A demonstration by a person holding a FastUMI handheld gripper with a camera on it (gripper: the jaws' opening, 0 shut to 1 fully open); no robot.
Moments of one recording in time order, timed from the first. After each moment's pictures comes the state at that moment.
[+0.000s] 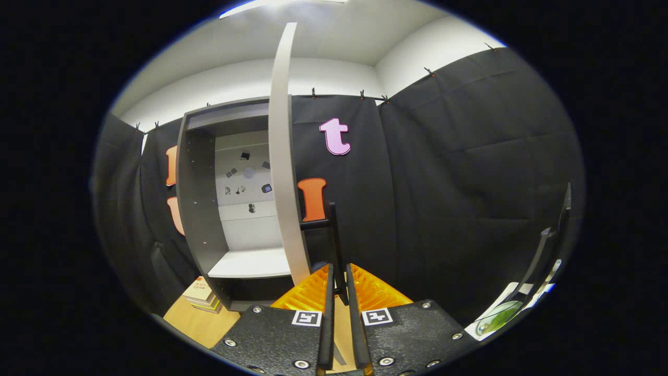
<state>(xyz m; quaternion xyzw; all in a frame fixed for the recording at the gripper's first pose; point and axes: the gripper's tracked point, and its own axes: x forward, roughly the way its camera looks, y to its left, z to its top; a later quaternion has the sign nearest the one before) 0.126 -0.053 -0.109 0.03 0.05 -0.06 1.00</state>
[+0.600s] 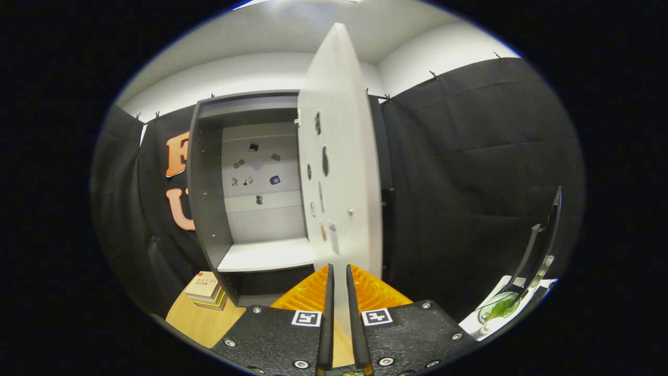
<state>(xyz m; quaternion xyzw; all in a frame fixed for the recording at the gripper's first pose) 0.113 0.014 -0.122 0.02 0.08 -0.08 0.99</state>
